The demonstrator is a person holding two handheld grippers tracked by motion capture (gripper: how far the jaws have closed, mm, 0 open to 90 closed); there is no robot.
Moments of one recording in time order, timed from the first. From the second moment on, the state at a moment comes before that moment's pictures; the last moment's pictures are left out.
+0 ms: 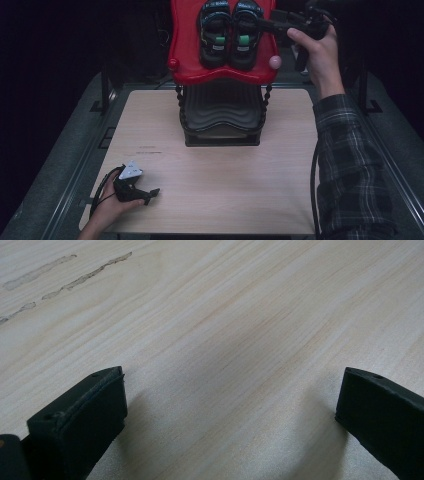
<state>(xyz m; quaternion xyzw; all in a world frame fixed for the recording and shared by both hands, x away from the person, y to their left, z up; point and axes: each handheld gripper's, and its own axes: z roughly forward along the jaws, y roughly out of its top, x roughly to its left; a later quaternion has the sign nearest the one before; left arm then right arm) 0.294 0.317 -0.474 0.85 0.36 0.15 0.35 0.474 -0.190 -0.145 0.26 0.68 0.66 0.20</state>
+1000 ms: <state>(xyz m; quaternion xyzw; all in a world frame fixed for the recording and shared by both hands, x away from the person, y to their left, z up) 0.294 0.317 -0.474 0.85 0.36 0.15 0.34 0.391 -0.246 -0.220 0.31 0.69 0.62 0.21</state>
